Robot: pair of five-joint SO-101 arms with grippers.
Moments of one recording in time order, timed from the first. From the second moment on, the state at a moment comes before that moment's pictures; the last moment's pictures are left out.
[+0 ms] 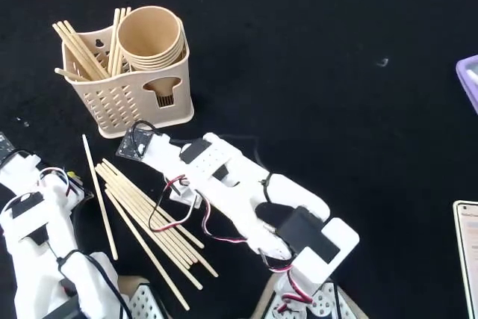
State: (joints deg) left arm -41.0 -39.7 73.2 35.3 8.9; right arm -44.7 10.0 29.7 51.6 27.6
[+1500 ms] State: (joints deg) left arm -41.0 -39.7 73.2 35.3 8.9; right arm -35.2 -36.0 48.7 54.9 28.9
